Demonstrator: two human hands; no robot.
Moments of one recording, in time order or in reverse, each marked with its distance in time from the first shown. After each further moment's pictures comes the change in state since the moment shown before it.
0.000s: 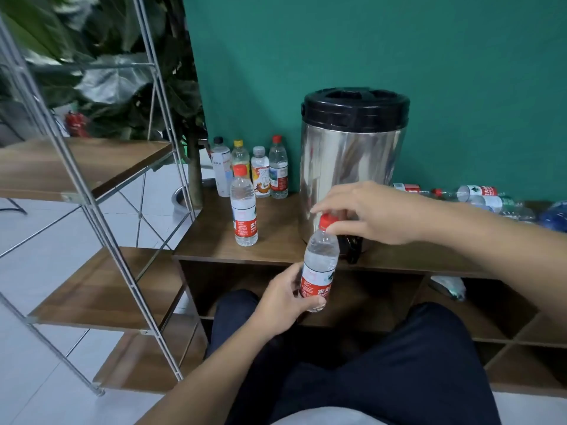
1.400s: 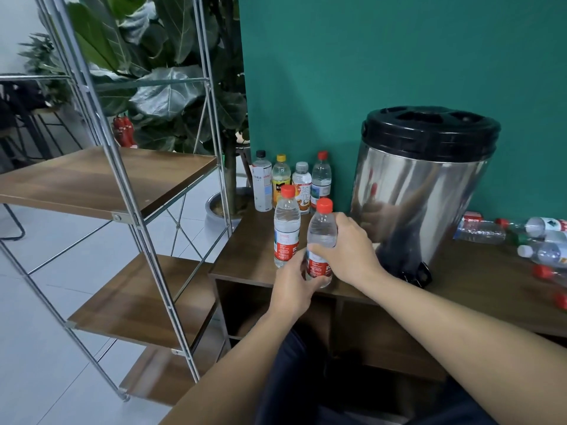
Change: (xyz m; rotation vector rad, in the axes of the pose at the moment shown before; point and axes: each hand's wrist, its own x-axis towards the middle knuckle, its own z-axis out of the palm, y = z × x) left_hand 0.076 -0.022 -0.079 0.169 0.358 -0.071; right_hand 0.153 -0.028 0.131 0.467 0.486 0.586
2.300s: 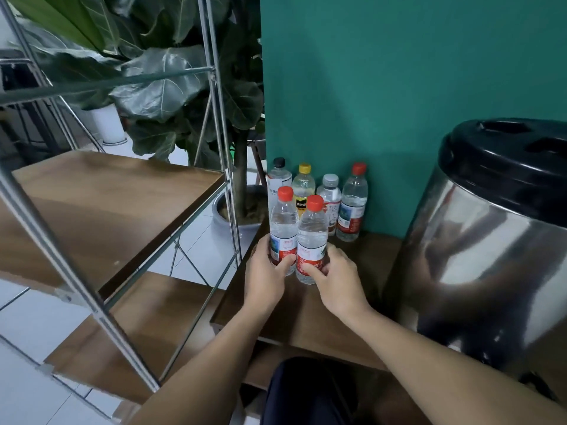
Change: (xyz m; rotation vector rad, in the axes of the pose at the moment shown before) left_hand 0.147 -0.052 -0.086 -0.006 0.287 -0.082; right_hand 0.107 0.022 0.142 0.178 -0.044 0.030
